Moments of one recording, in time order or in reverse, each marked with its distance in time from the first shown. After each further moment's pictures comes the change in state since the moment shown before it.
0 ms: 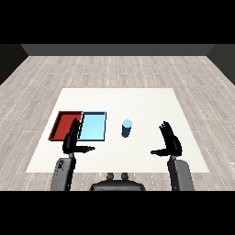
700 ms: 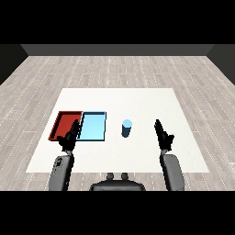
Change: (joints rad) left arm -0.034 0.041 0.014 0.041 0.021 0.029 0.278; right arm -0.092 0.047 0.100 0.058 0.252 -0.282 0.193
